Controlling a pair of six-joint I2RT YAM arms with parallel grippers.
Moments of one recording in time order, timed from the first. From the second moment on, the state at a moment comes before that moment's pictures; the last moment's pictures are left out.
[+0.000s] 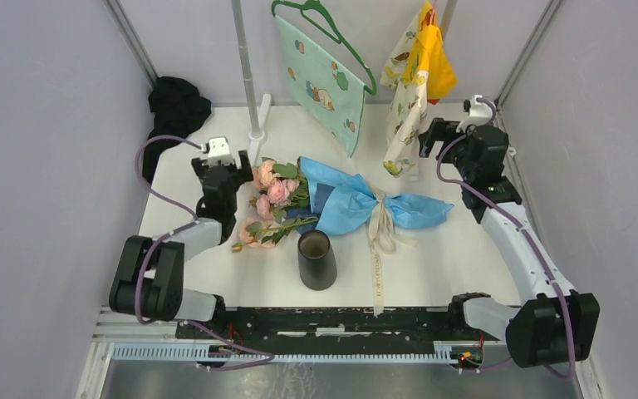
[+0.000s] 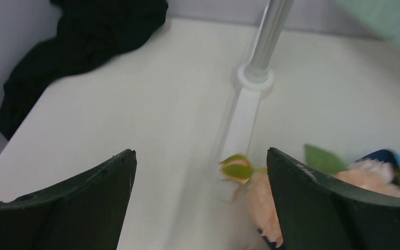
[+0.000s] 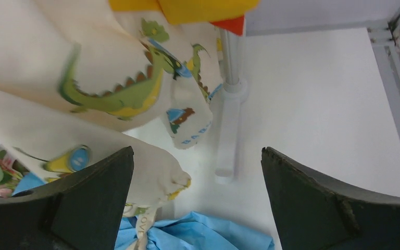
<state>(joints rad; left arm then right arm) -0.14 1.44 0.49 0.76 -0.36 -0.04 0.10 1.15 0.91 0.00 -0.02 0.19</state>
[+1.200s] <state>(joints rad) -0.24 1.08 1.21 0.26 0.53 -0.49 0.78 1.04 0.58 -0.35 0.48 0.23</state>
